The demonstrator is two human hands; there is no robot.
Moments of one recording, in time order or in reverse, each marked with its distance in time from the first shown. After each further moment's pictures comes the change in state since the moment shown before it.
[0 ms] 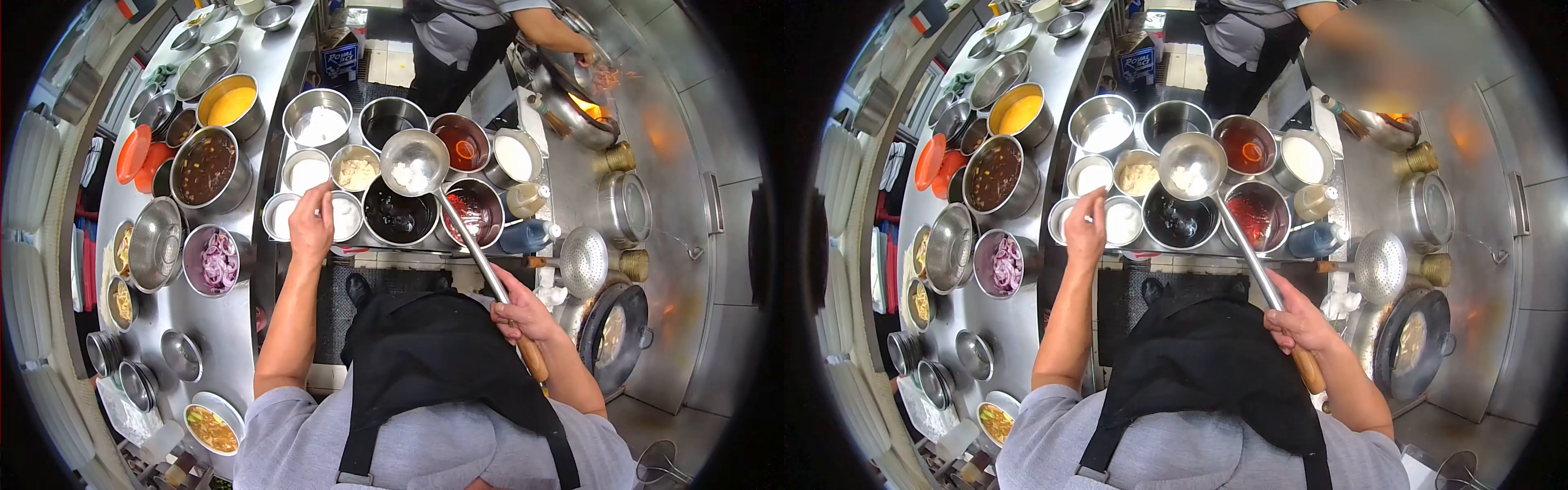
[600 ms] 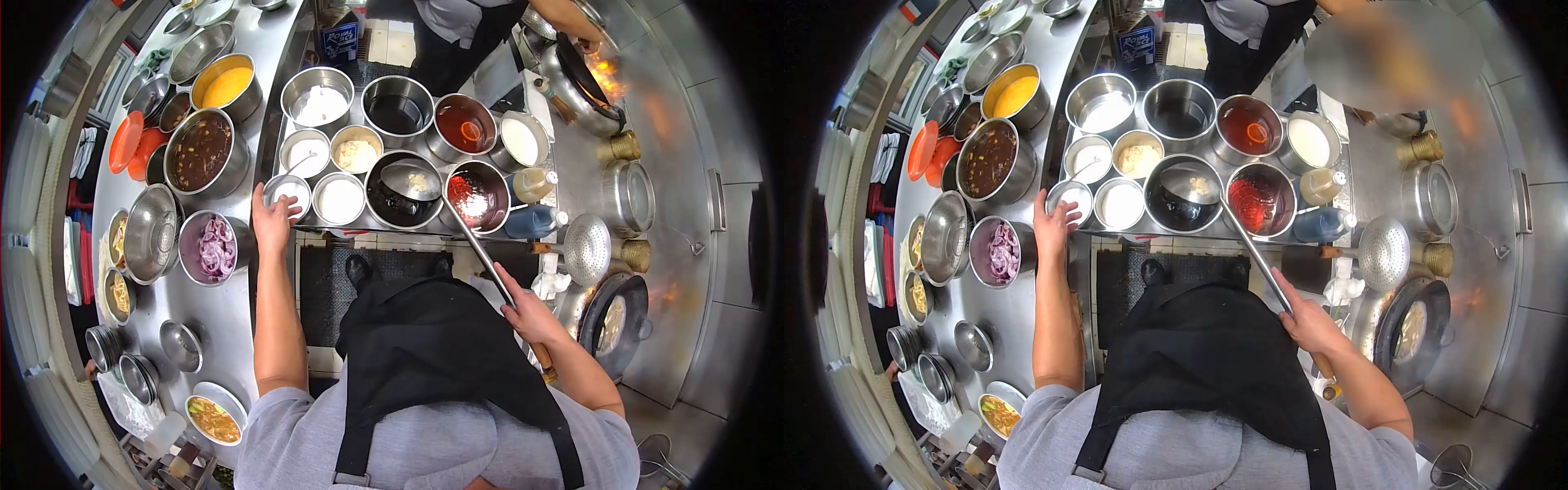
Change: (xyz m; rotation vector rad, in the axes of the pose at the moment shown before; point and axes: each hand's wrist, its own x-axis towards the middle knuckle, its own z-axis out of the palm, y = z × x) left_hand -0.017 -0.069 -0.046 -0.363 0.005 -0.837; right_hand -0.002 0.035 -0.019 -1.127 0.204 -0.094
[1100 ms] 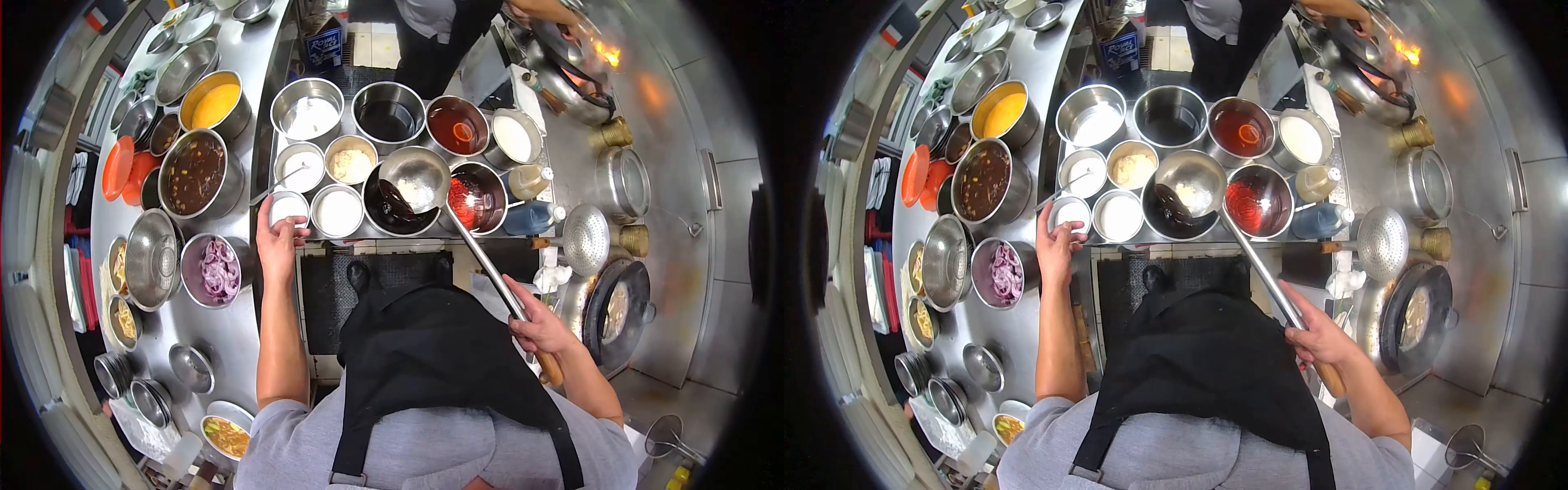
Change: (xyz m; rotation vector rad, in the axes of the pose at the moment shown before) left_hand -0.016 0.013 -0.002 -0.066 -0.180 0.000; right_hand -0.029 -0.039 -0.012 0.978 -0.185 0.292
